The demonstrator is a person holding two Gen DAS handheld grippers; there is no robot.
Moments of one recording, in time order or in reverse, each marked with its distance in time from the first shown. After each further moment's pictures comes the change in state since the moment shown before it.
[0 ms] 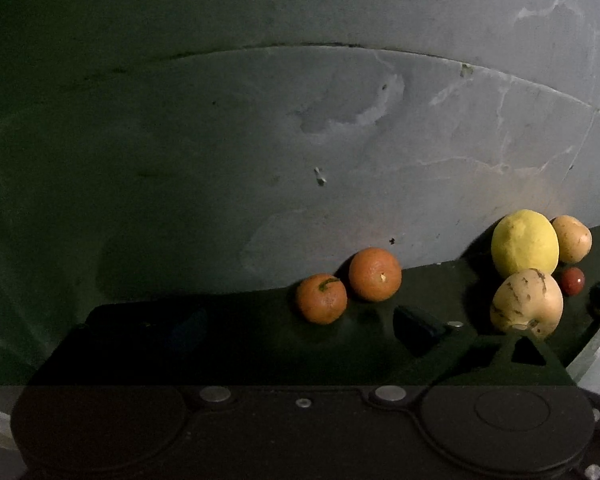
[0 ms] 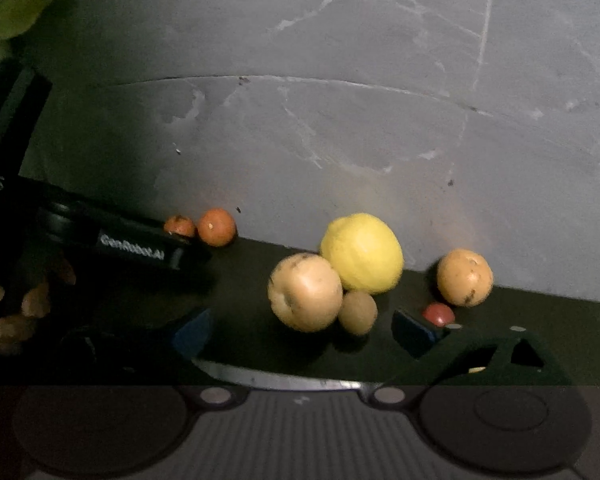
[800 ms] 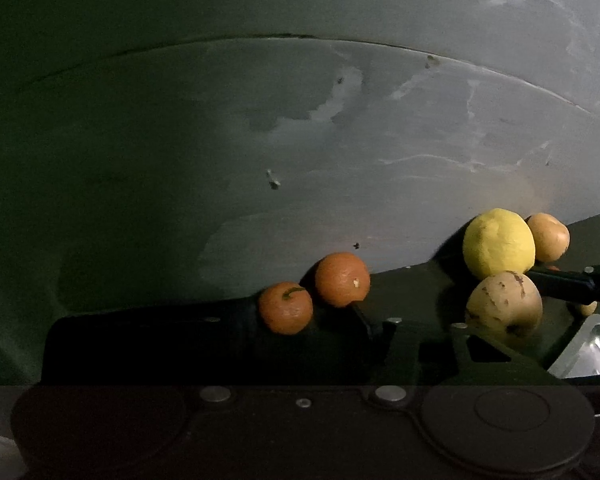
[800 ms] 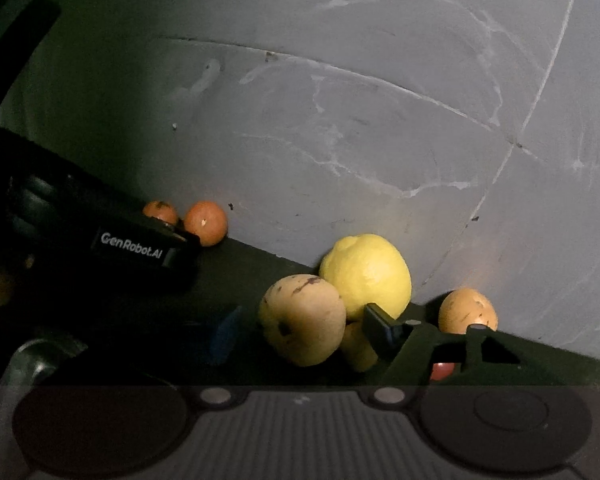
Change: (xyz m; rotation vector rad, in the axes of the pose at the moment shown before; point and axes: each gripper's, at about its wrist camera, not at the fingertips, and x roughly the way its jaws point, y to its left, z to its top) left arm 0.003 0.003 -0.004 0.023 -0.018 -0.086; right arm 0.033 0.031 0.001 -0.153 -0.008 -0.122
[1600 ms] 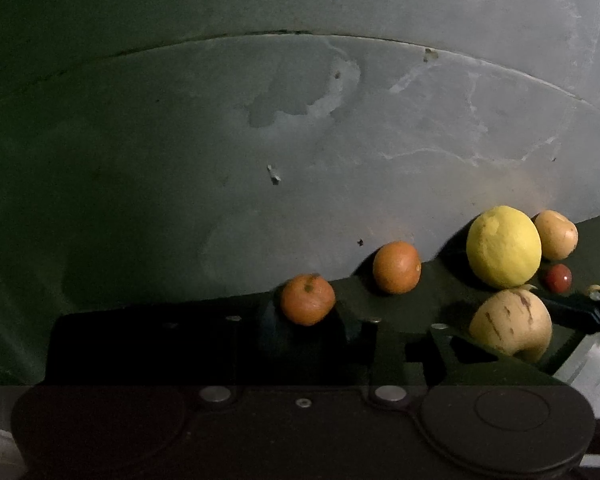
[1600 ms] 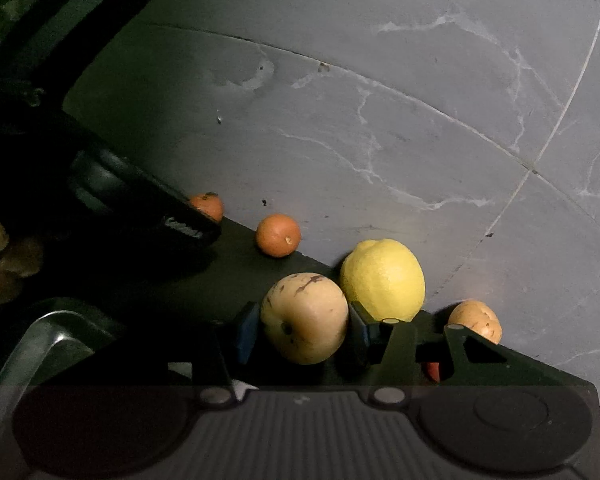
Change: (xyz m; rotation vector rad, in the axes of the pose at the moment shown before) left arm -0.005 -0.011 -0.002 0.003 -0.010 0.045; right arm -0.021 0.016 -0.013 -0.086 -0.037 0.008
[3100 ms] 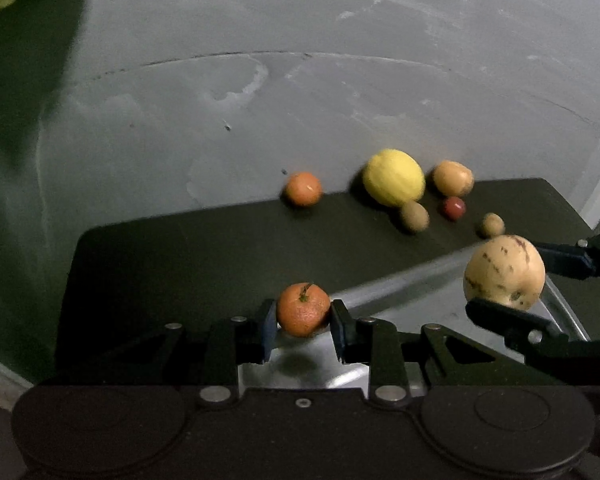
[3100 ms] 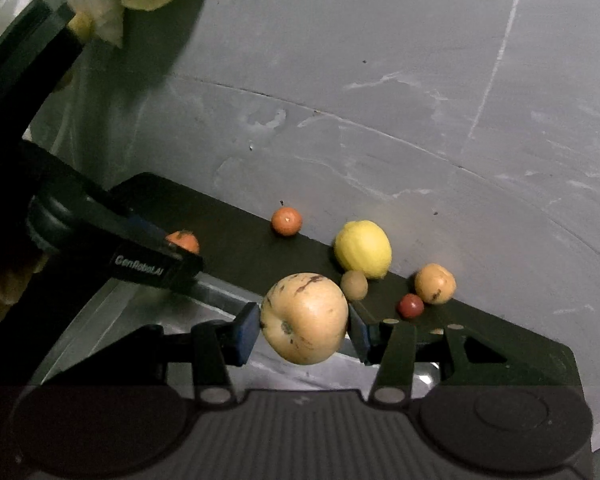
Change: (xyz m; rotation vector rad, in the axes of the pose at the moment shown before) left arm -0.109 -0.041 -0.070 0.012 -0.008 -0.065; right arm -0.090 0.003 -0.043 0.047 -0.087 0.017
